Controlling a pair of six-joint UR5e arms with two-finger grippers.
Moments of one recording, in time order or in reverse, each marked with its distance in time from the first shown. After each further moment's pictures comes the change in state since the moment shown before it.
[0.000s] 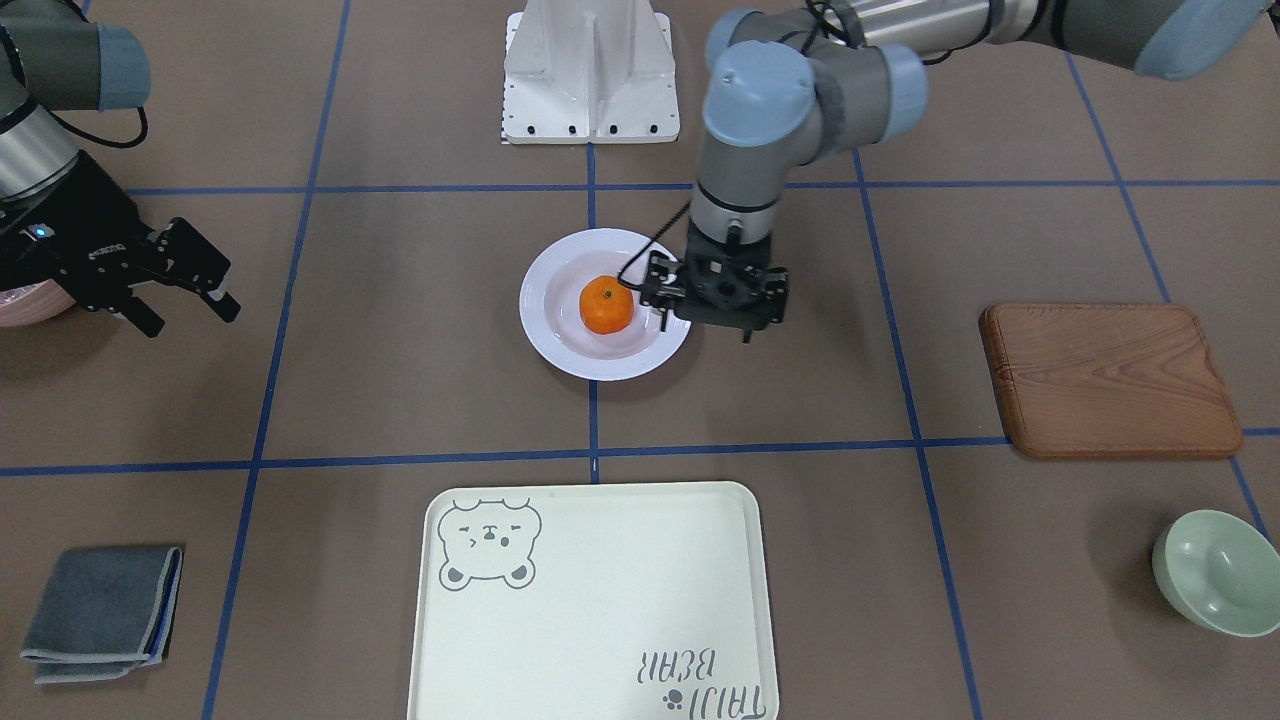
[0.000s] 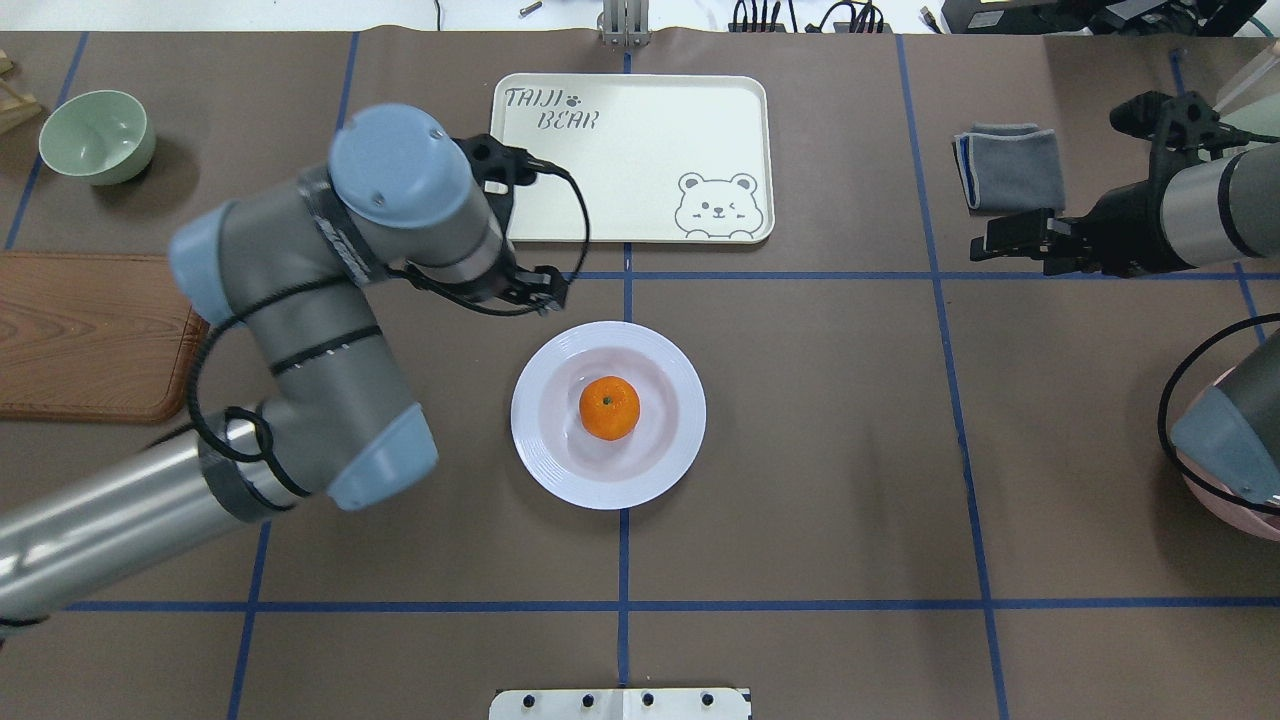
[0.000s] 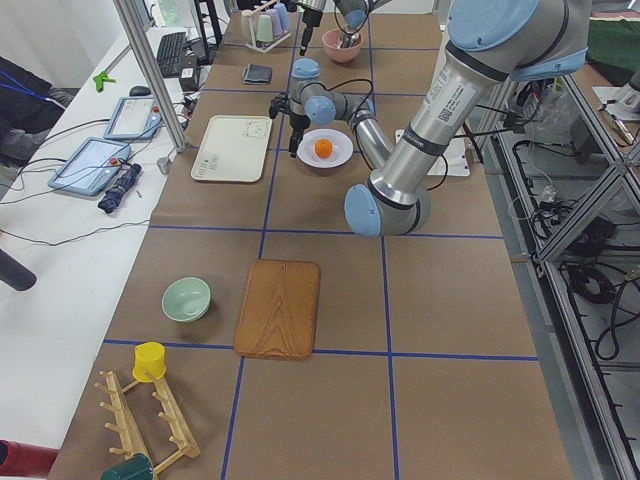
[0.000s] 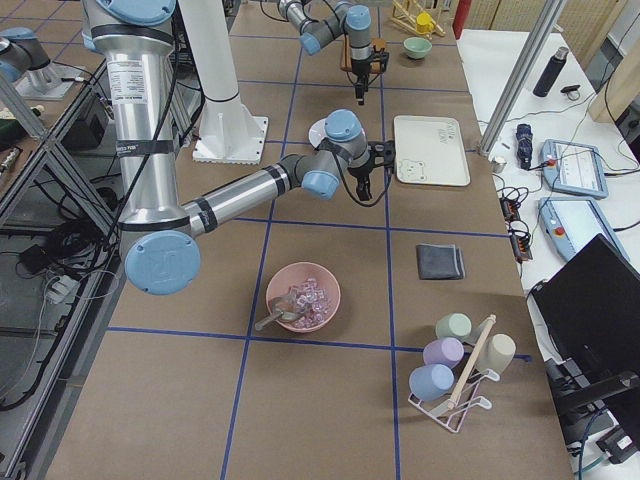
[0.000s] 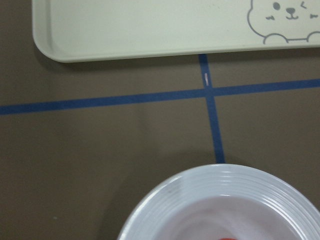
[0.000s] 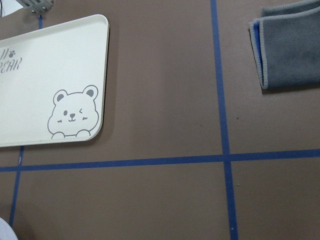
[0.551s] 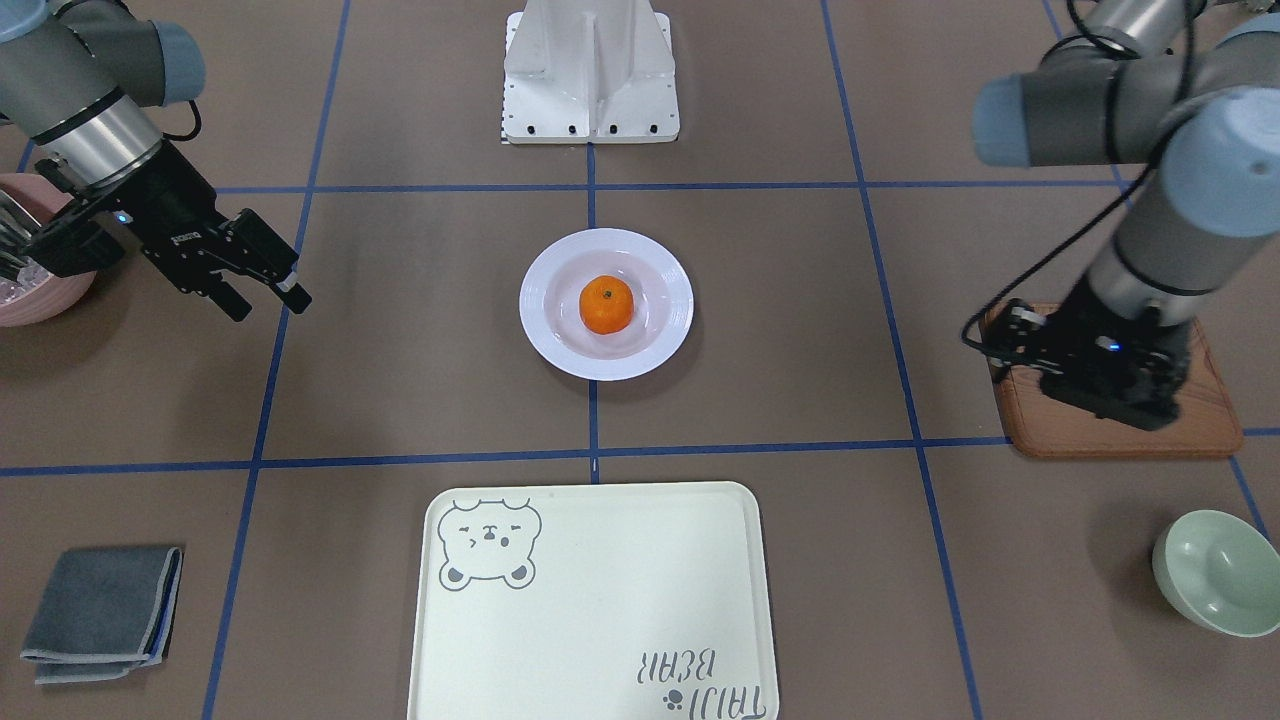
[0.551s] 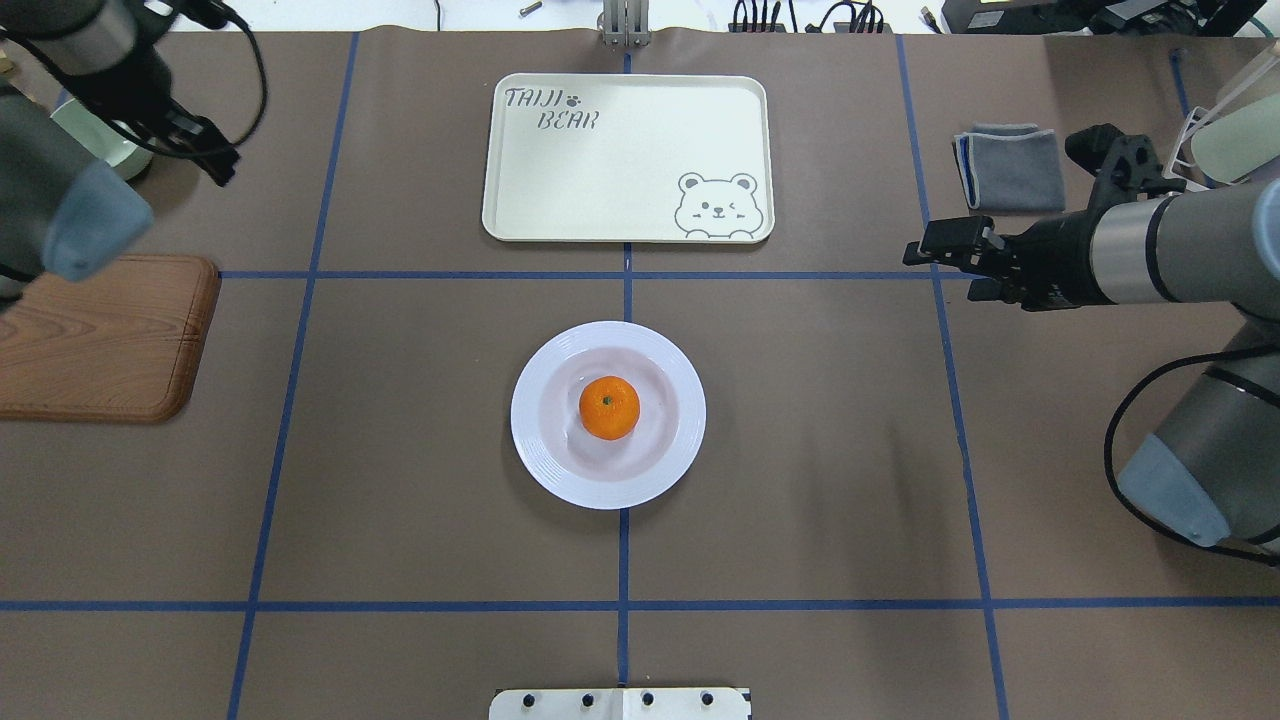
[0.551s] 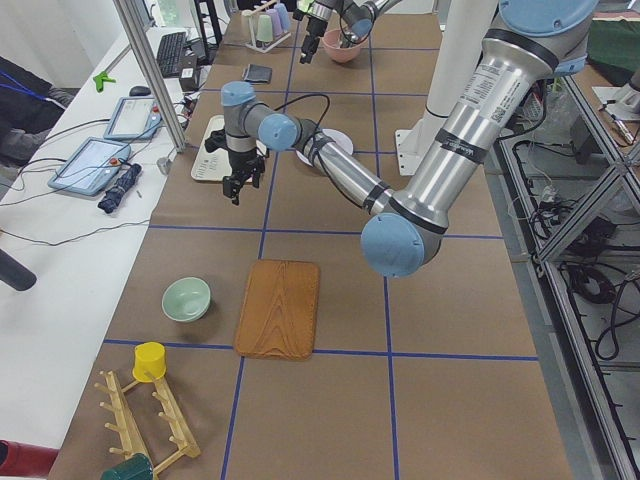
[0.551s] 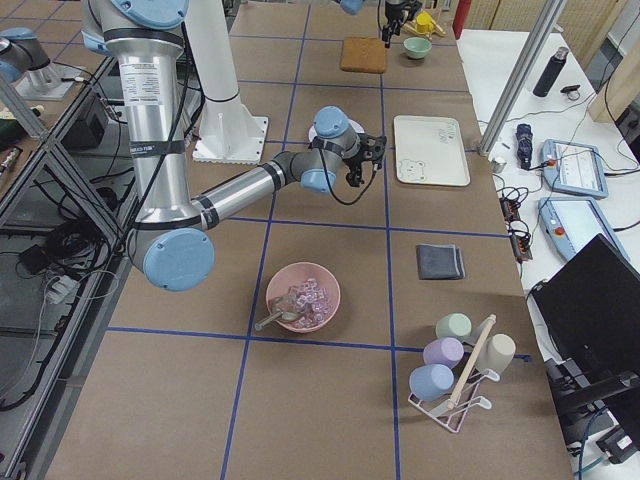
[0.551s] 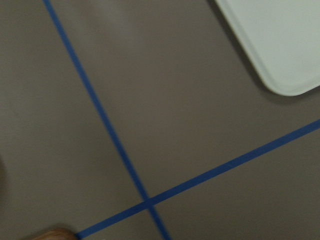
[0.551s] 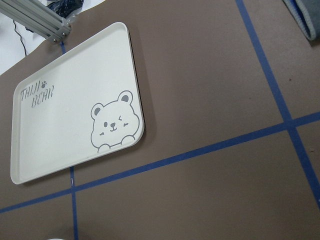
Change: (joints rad) left arm -0.436 0.177 0.002 0.182 -0.222 0.743; right arm -0.130 0.025 0.002 0.125 -0.149 0.332
